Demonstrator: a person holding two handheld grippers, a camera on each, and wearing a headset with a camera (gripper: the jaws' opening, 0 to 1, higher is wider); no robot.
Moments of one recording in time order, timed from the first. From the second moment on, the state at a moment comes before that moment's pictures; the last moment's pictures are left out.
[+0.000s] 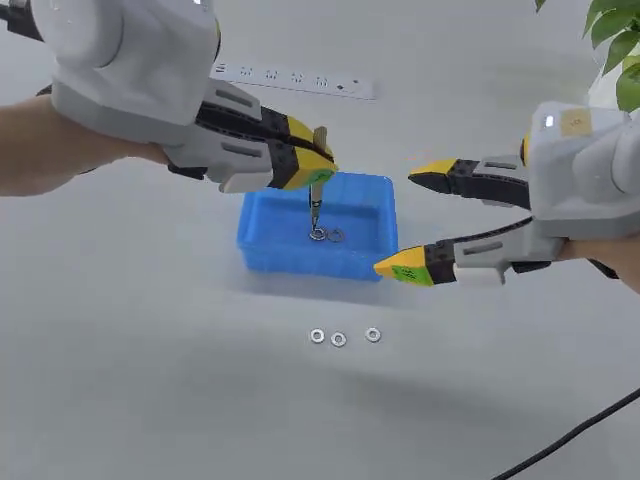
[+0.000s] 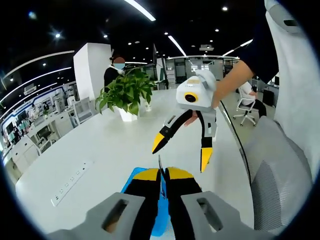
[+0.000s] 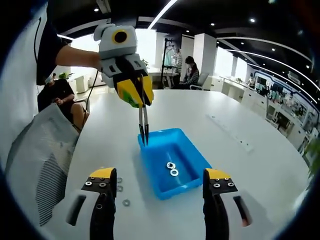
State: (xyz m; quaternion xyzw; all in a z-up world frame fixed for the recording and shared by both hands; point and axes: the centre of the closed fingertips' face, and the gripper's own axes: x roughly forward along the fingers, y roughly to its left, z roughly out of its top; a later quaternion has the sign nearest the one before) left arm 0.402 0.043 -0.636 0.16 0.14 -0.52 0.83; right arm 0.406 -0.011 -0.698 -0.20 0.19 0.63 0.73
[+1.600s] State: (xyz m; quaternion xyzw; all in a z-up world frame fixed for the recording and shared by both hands) left arm 0.320 0.020 -0.705 0.13 0.17 -0.52 0.82; right arm 0.317 -0.043 -0.751 -0.11 0.28 0.65 0.70
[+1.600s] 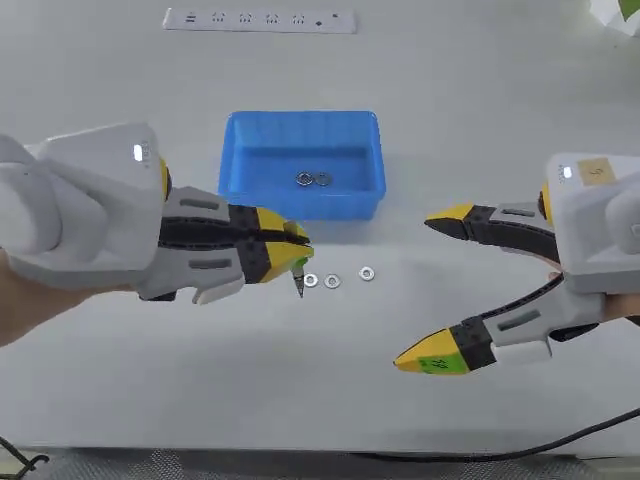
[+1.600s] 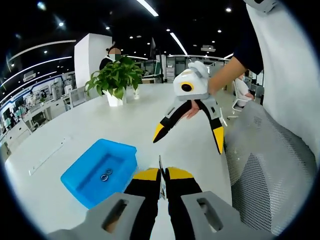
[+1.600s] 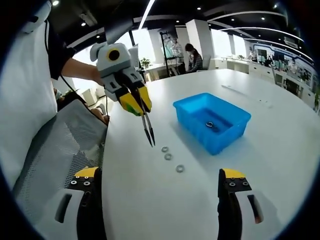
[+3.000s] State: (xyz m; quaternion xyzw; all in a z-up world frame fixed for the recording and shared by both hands) left arm 0.334 0.012 -0.718 0.13 0.18 -0.53 0.82; right arm 0.308 -0.021 -0.762 -0.12 0.28 0.68 0.67
